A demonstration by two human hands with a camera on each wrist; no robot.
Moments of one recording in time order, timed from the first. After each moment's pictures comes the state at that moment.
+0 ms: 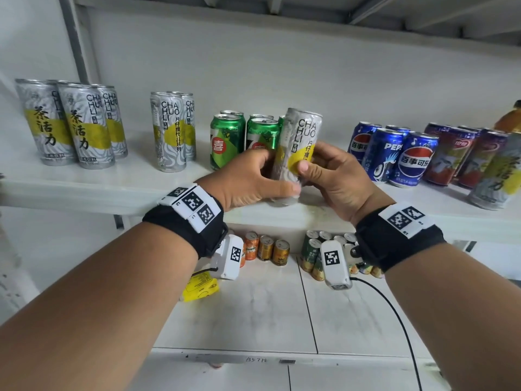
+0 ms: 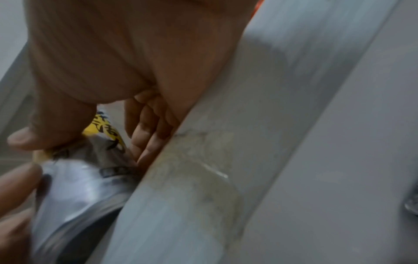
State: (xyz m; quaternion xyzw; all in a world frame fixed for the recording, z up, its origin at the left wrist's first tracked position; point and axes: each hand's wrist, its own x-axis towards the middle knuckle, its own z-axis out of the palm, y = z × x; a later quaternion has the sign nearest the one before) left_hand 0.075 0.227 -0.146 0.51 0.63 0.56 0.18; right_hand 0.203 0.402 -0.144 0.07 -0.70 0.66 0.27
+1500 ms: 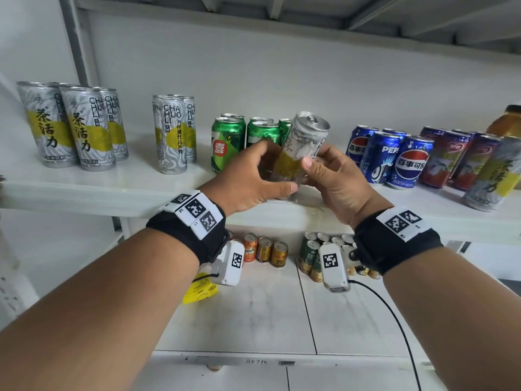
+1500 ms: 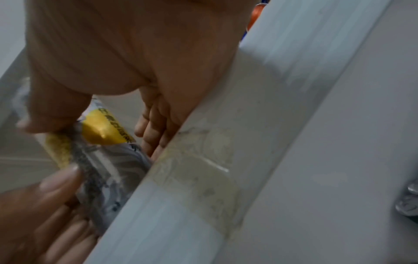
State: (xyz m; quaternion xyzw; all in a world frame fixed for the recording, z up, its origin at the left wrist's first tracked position) left_hand 0.079 0.221 -0.146 0.51 0.67 0.54 0.05; right_hand 0.216 0.377 -0.135 0.00 -0.69 0.66 0.30
